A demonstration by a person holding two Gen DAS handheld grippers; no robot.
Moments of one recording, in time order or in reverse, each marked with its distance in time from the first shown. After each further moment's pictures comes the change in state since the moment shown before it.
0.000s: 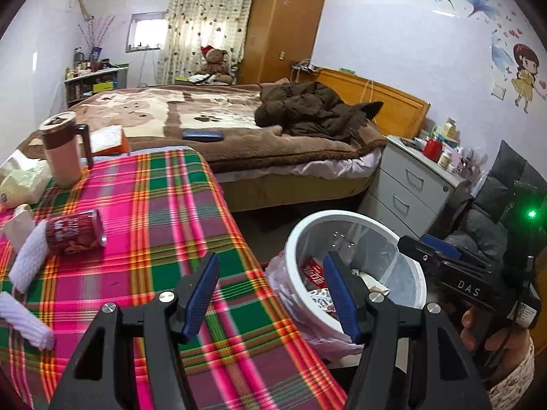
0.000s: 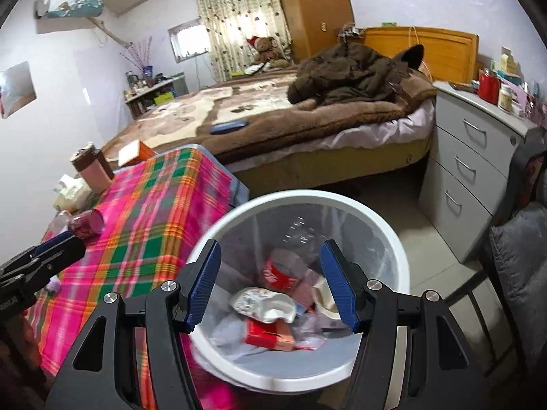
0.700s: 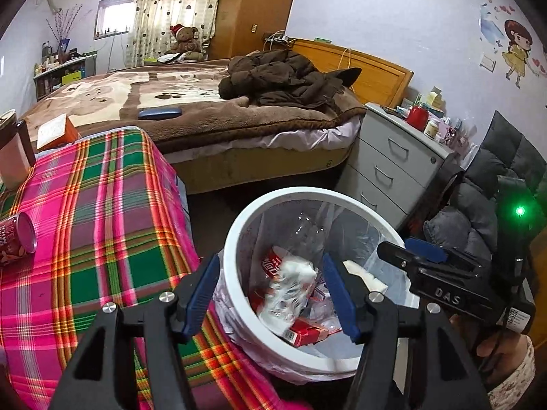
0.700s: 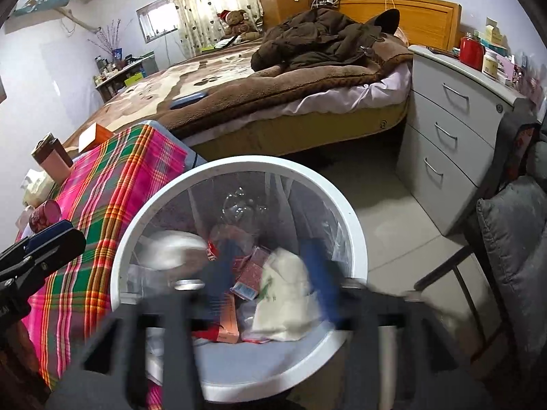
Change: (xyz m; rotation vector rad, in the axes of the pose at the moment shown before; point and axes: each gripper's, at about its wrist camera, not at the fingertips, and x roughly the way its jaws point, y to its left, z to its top) left arm 0.070 -0.058 -0.001 0.056 0.116 -0.086; right arm 0.027 -0.051 -0.013 0.056 0.125 -0.091
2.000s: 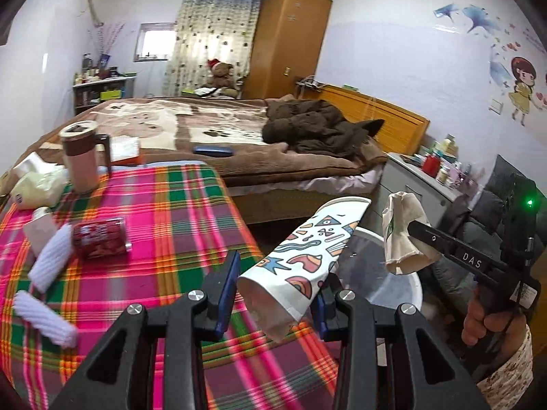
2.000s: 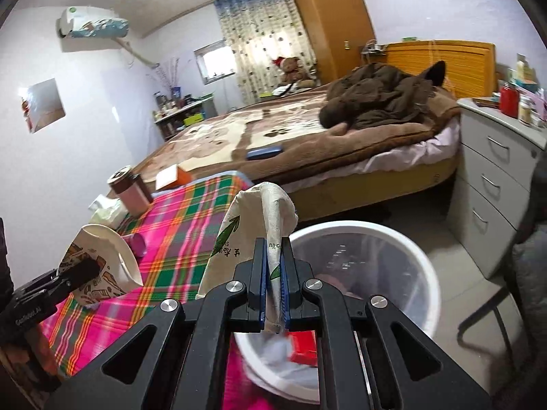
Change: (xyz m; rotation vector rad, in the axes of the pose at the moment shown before) left arm -0.102 0.064 -0.013 -0.066 -0.174 0.076; right arm -0.048 0.066 0.017 -0.042 -0.207 0.208
